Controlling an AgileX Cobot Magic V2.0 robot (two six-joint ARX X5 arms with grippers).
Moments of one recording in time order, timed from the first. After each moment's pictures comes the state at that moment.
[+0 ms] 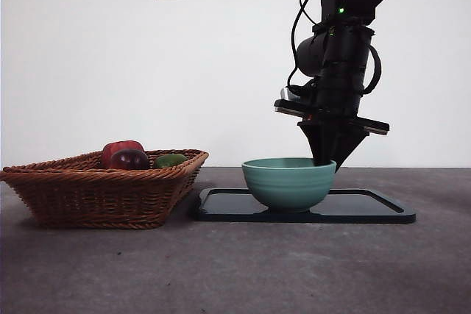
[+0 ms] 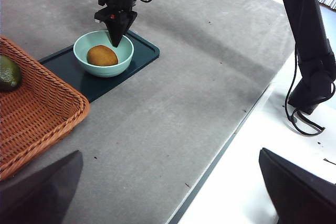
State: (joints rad) left arm -1.06 0.38 0.95 -1.01 -0.05 -0.16; right arm 0.33 2.23 1.96 -1.20 -0.21 0.08
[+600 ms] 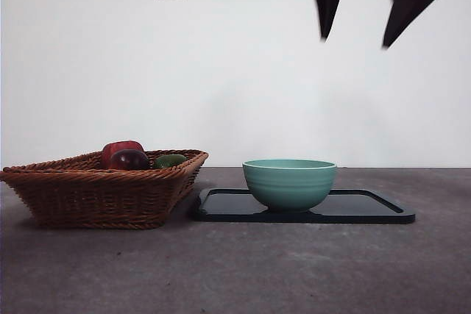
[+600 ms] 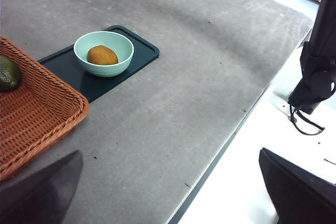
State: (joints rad) left arm -1.06 0.38 0.95 -1.01 -0.05 -0.16; right arm 0.33 1.79 1.98 -1.30 -0.05 0.08
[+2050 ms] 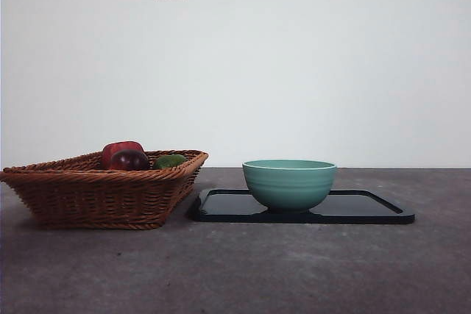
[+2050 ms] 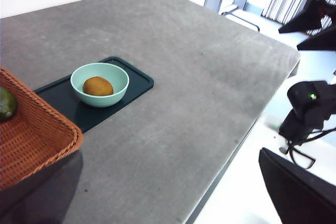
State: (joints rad) left arm -1.06 0.38 0.95 -0.89 -0.05 -0.19; right arm 0.56 0.26 0.96 -1.27 -0.08 0.23
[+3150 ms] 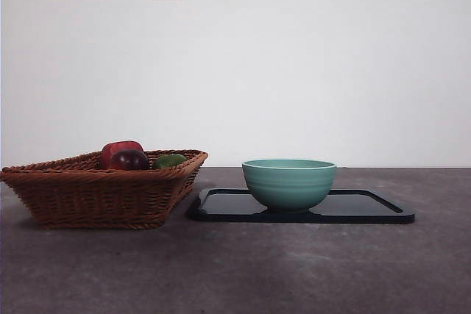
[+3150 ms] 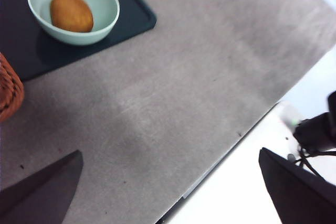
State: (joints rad) left arm -1.05 0.99 1.00 -0.67 -0.03 -0.46; right arm 0.56 0.25 0.96 -1.22 -0.09 0.23
